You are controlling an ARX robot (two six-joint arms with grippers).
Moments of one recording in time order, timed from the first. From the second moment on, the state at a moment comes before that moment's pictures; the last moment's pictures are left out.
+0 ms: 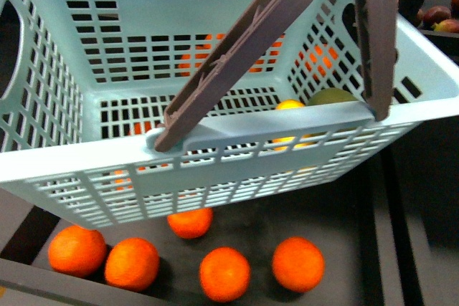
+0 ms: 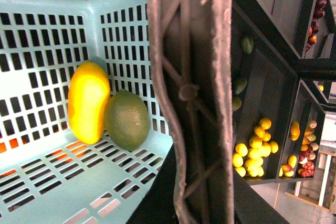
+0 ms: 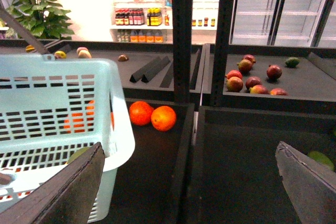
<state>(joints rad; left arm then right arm) -0.42 1.72 1.48 -0.43 0.28 -0.87 0.00 0.00 0.01 0.00 0.00 0.00</state>
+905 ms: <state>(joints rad) -0.41 1.72 1.48 -0.43 0.27 -0.86 0.00 0.00 0.01 0.00 0.00 0.00</state>
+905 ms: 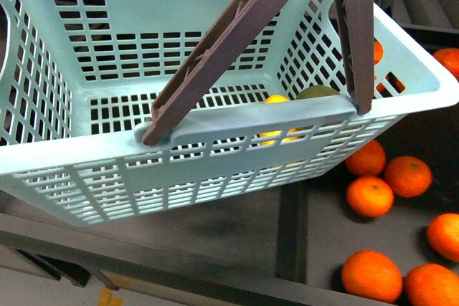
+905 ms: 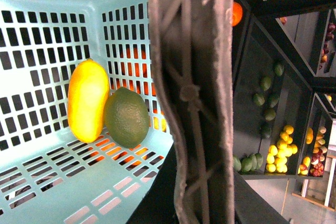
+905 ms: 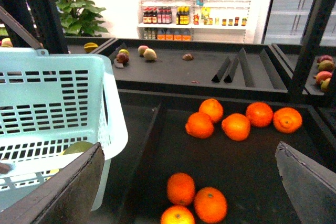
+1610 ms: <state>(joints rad) -0.31 1.89 1.44 -0.04 -0.23 -1.47 0.00 0.00 0.01 0.00 0.00 0.00</state>
